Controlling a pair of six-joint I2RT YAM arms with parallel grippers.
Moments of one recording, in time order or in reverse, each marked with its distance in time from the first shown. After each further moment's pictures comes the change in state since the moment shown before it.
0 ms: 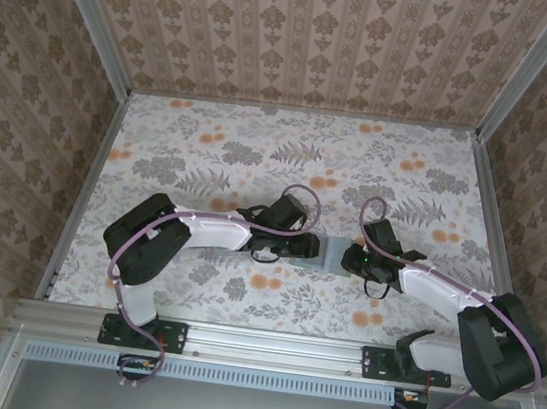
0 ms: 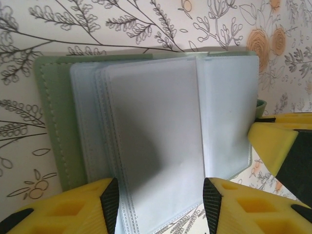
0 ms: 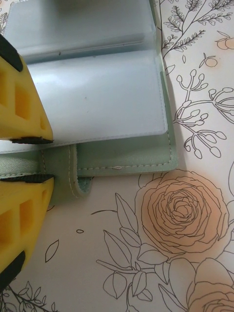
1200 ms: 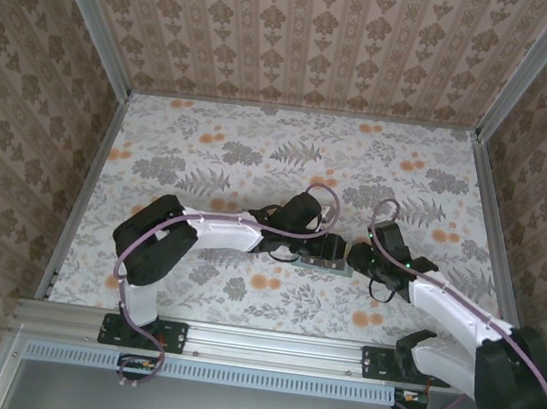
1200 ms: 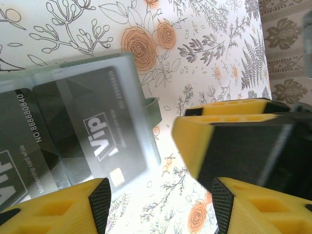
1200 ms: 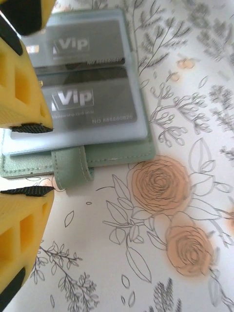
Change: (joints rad) left arm -0.060 0.041 0.095 0.115 0.123 0.006; right arm 0.004 -0.192 -0.014 -0.087 0.098 0.067
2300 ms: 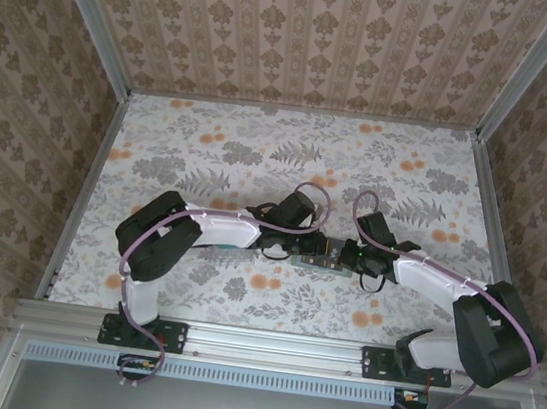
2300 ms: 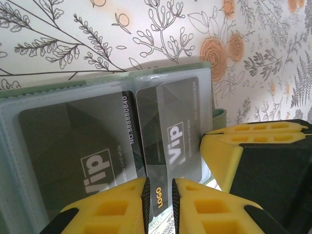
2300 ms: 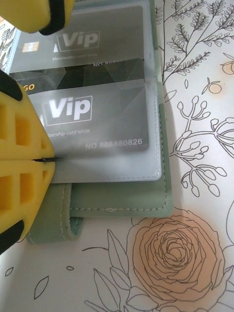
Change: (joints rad) left arm 0.047 0.030 -0.016 -0.063 -0.064 -0.013; right arm 0.022 0.261 0.094 0.045 -0.111 -0.076
